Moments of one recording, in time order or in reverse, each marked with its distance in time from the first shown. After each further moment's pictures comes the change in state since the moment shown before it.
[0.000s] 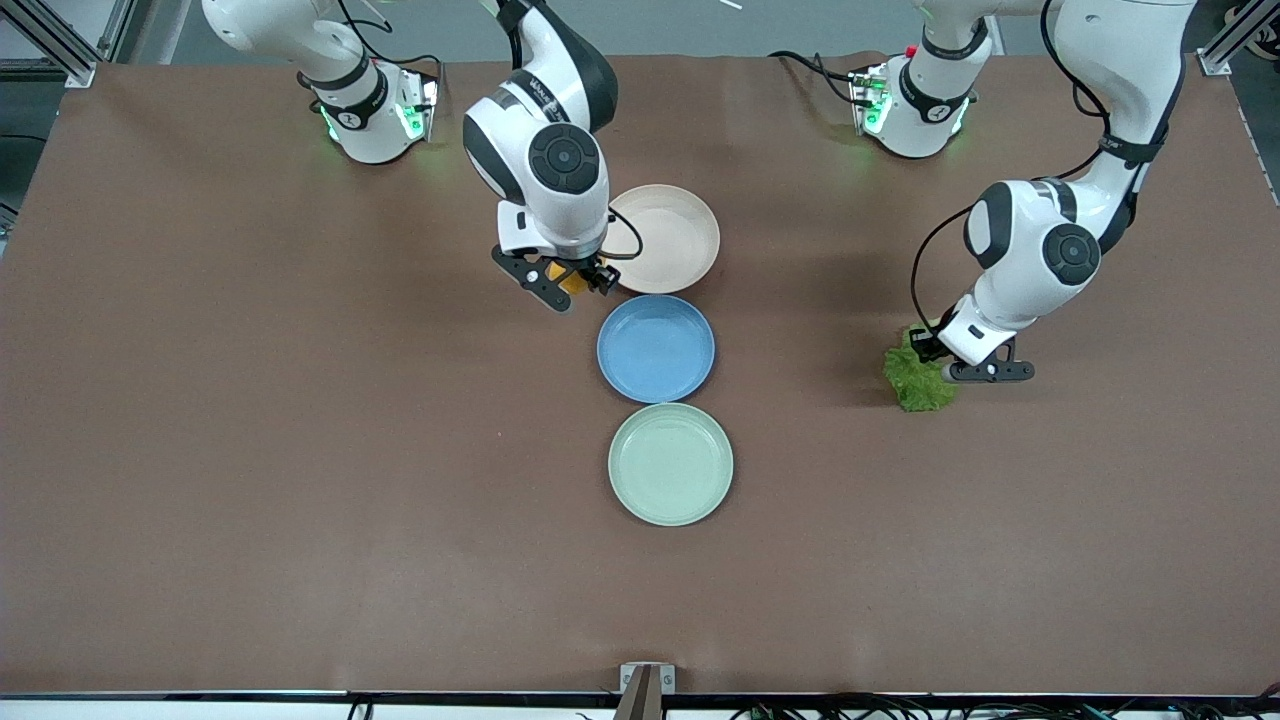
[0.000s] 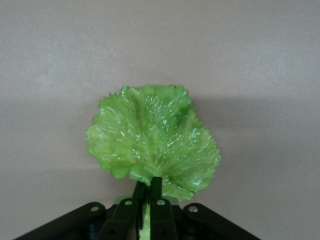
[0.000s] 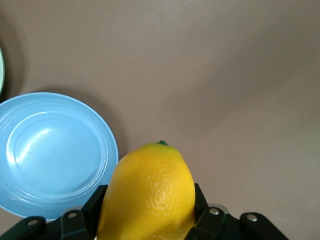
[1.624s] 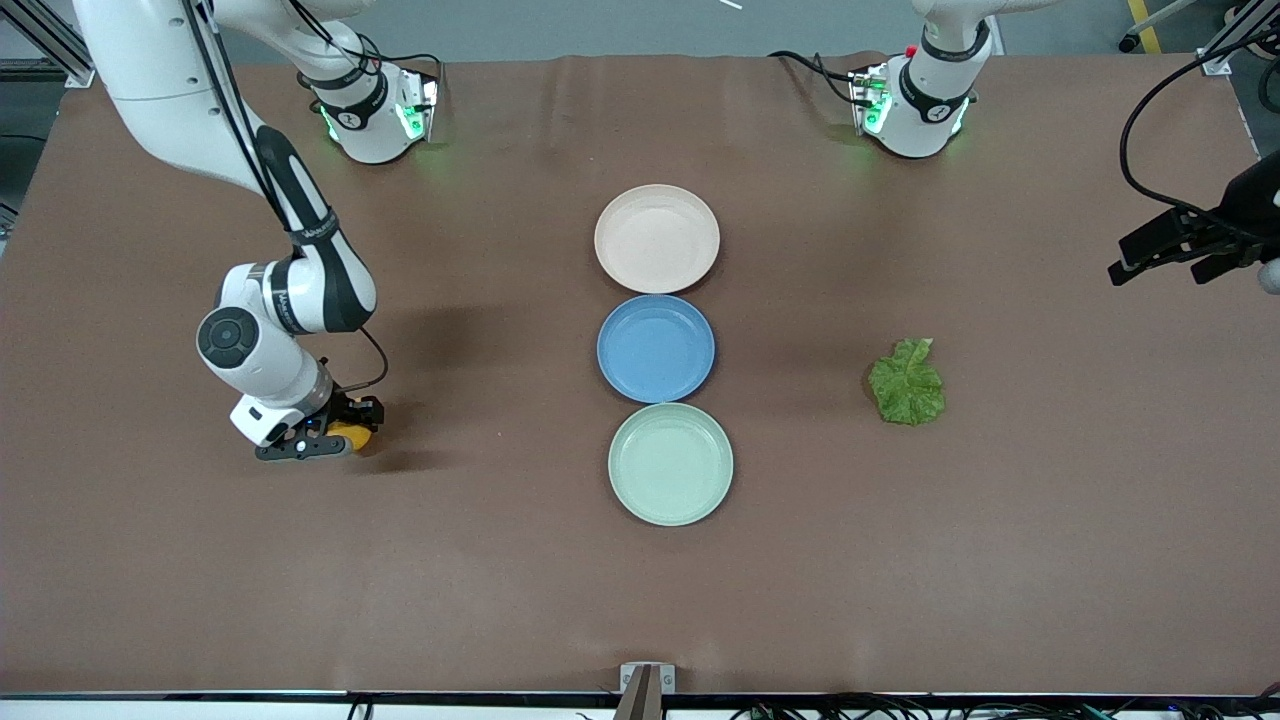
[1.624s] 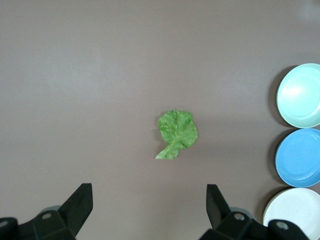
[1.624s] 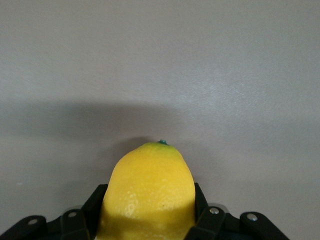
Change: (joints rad) left arm 0.151 -0.281 -0.001 0.766 0.030 -0.998 0.014; right arm -0.713 0.168 0.009 -0.265 -0.097 0.665 -1.461
